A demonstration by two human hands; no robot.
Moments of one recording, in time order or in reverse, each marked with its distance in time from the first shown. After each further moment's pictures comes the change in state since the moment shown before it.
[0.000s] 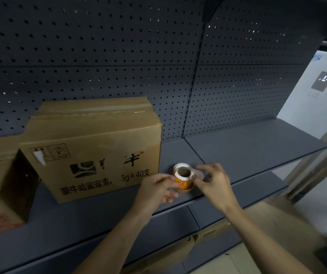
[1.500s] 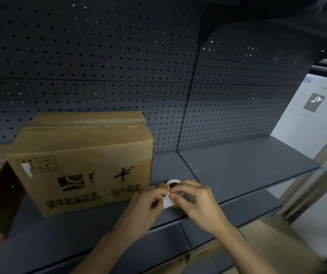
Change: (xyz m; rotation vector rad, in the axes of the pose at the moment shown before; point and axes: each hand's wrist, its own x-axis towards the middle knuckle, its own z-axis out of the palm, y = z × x) left_hand 0.000 -0.003 -0.010 0.691 -0.046 0.610; right_hand -0.004 -0.033 -0.013 0.100 -0.150 -0.472
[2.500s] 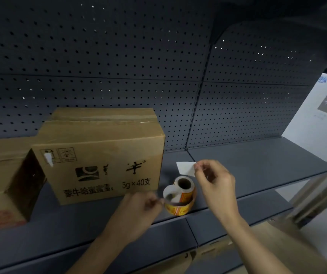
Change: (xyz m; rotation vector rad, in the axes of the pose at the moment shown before) left_hand -0.039 0.014 -0.033 0.138 -0.008 -0.269; right_hand 0.009 -0.025 -0.011 0.035 0.442 0.143
